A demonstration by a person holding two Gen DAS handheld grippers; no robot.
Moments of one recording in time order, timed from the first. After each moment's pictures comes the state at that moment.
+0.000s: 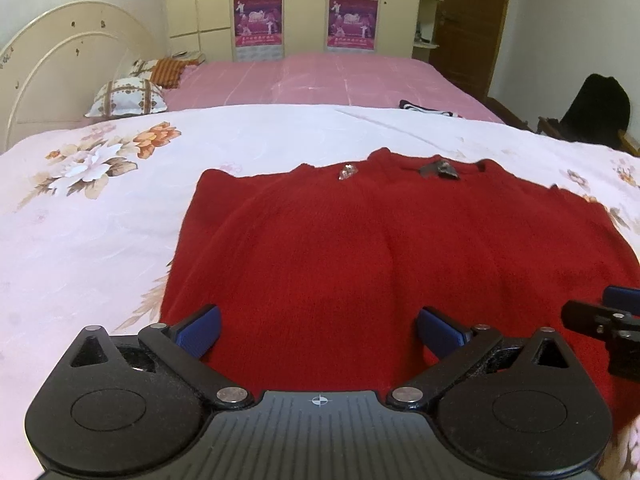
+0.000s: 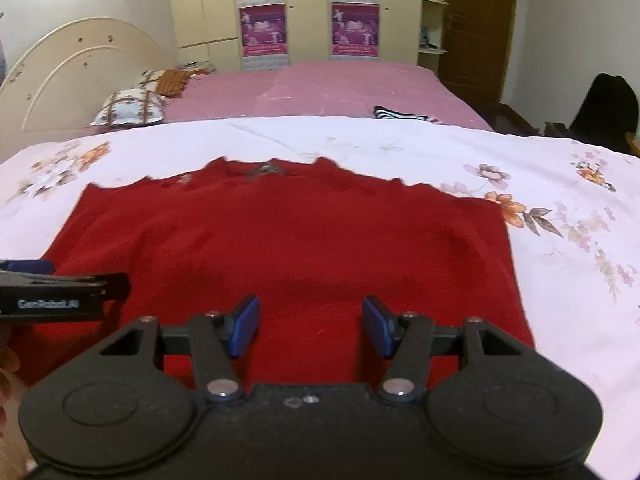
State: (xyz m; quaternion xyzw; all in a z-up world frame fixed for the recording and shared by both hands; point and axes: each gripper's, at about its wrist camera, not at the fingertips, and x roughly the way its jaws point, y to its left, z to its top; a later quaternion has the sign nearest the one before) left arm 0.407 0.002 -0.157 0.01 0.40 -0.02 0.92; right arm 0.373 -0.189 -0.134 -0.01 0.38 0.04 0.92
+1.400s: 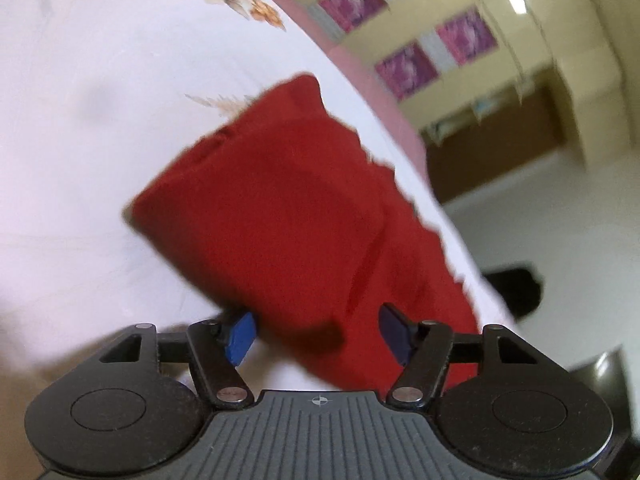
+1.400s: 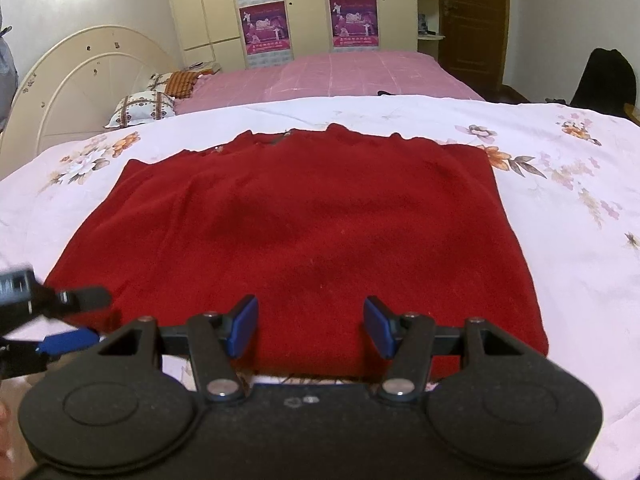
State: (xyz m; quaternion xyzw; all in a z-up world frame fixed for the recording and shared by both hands) left arm 0.312 0.091 -0.206 -0.42 0.37 -0.06 0.83; right arm 0.308 -0.186 -0.132 0.03 0.39 0.05 0.92
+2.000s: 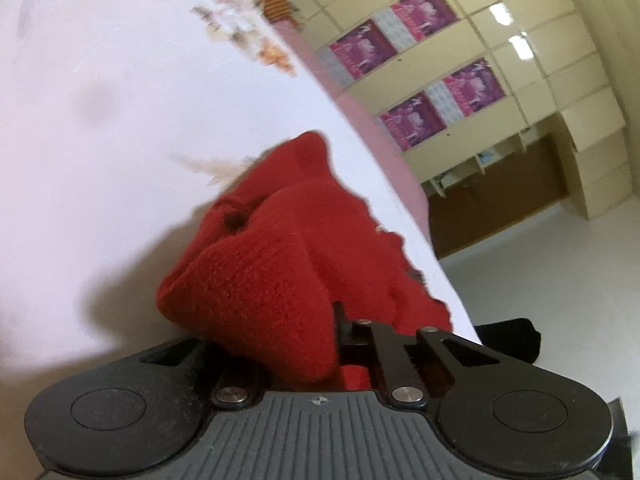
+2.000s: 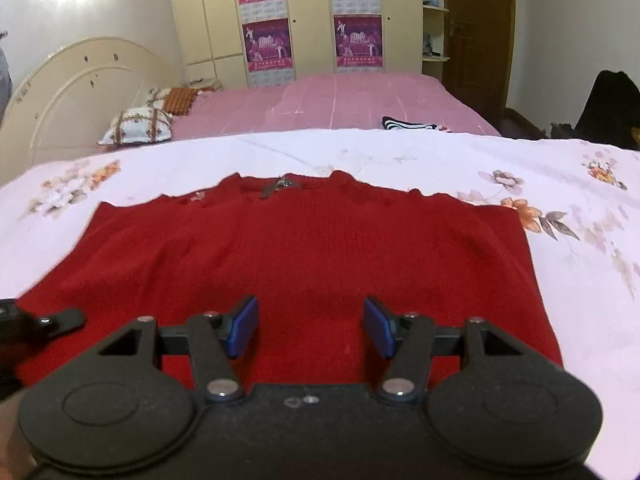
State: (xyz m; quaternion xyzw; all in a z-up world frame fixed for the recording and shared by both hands) left arm 0.360 0.095 -0.207 -0.43 0.32 -0.03 0.85; right arm 0.385 -0.177 -0.142 0.01 0.37 0.04 0.93
